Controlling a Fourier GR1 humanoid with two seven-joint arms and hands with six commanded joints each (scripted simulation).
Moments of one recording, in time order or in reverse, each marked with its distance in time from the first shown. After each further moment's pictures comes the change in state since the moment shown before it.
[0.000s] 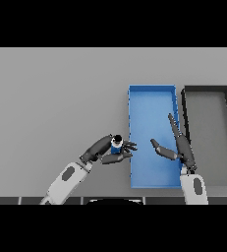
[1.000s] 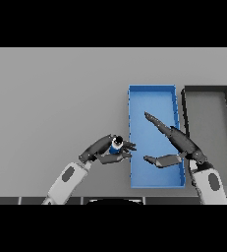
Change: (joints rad) left arm 0.025 -0.040 0.052 -0.012 -0.077 -0.077 0.013; right arm -0.186 -0.224 0.061 -0.340 -0.379 0.346 0.159
